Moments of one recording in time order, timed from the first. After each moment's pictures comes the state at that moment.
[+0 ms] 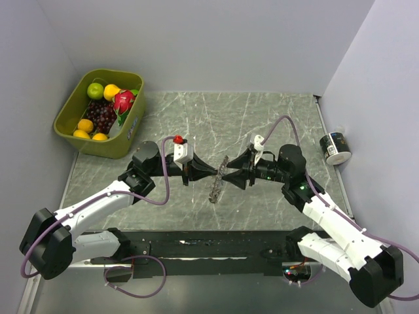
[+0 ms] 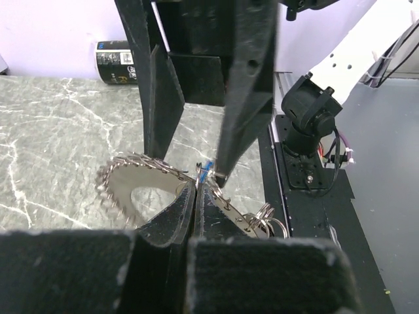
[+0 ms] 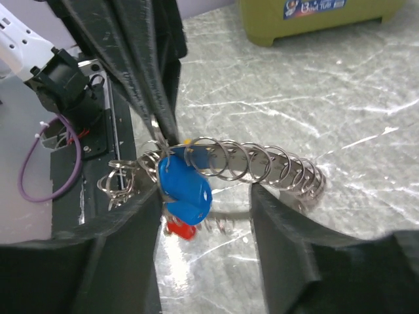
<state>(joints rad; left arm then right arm) -0.68 1.15 0.71 0.51 0.87 -0.04 0.49 0.87 0.66 0.06 -0.78 0.03</state>
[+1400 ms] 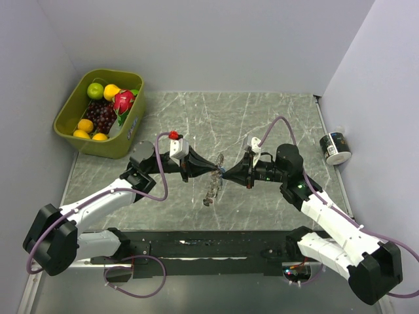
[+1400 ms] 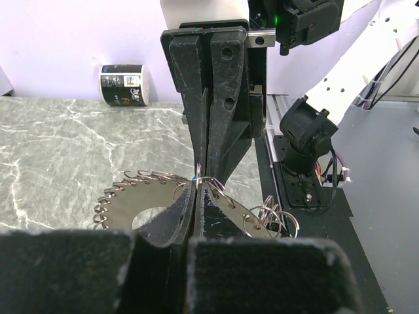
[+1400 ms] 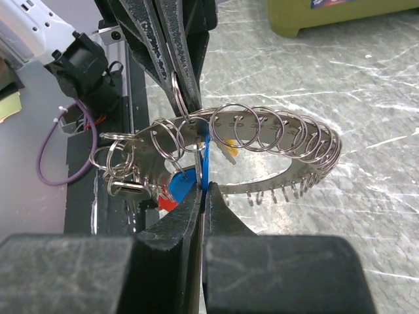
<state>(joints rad) -0.65 1.19 0.69 0.69 0.90 -0.16 0.49 0.91 0.65 0.06 -0.85 0.01</state>
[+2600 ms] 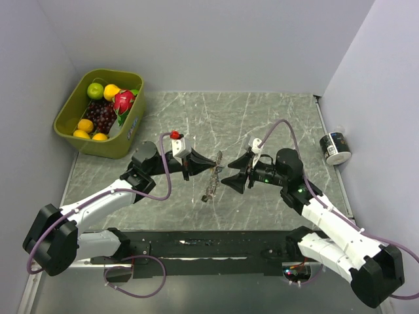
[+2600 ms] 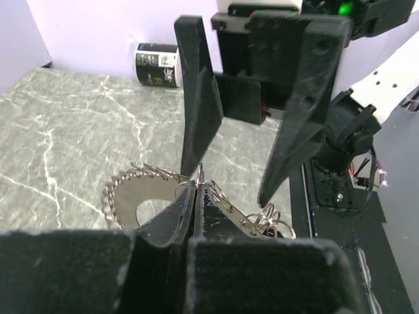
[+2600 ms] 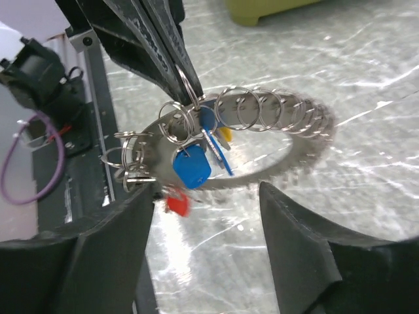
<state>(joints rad) -0.65 1.19 0.68 0.63 0.78 -0.10 0.51 0.88 0.61 0.07 -0.69 0.03</state>
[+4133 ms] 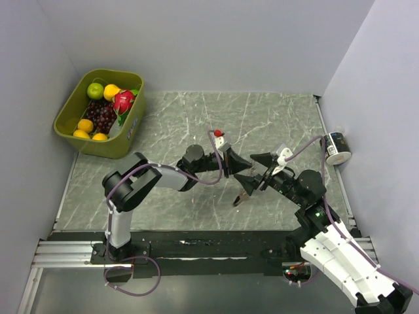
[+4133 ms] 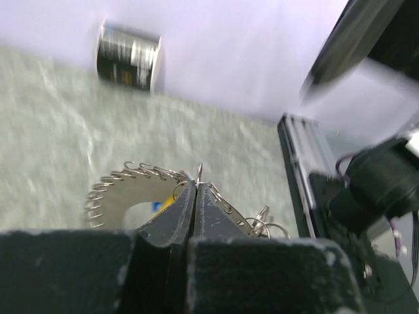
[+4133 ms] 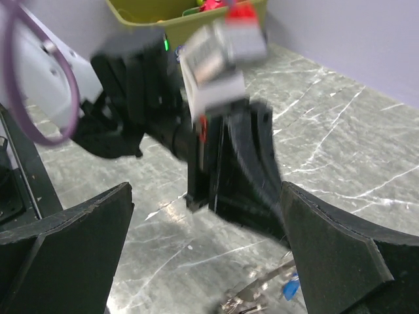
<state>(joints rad) -0.82 1.95 0.96 1.19 0.65 -0.38 0.51 0.53 0.50 0.07 -0.37 0.06</state>
